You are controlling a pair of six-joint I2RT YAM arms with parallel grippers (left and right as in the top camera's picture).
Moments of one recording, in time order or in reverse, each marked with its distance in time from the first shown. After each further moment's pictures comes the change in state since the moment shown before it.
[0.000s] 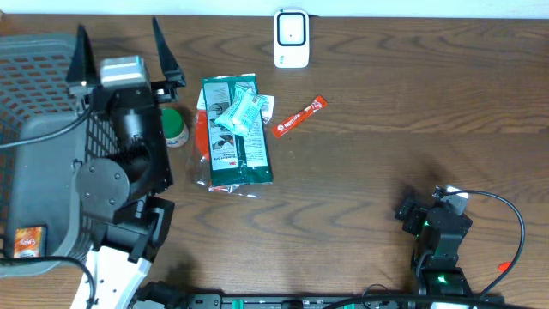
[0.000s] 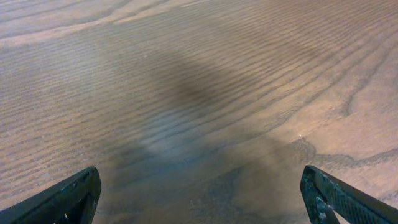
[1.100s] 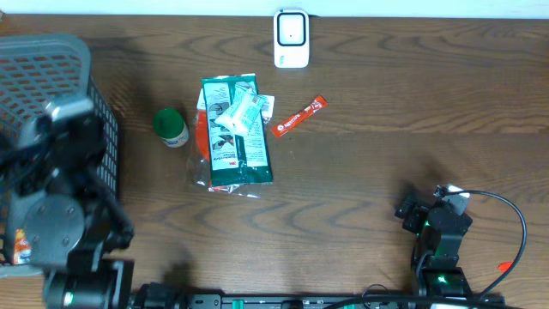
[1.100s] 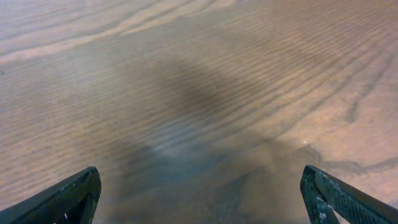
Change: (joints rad) left arm 0.216 -0.303 0.034 -0.668 -0.306 0.314; right arm 0.000 0.000 0.000 0.029 -0.013 0.013
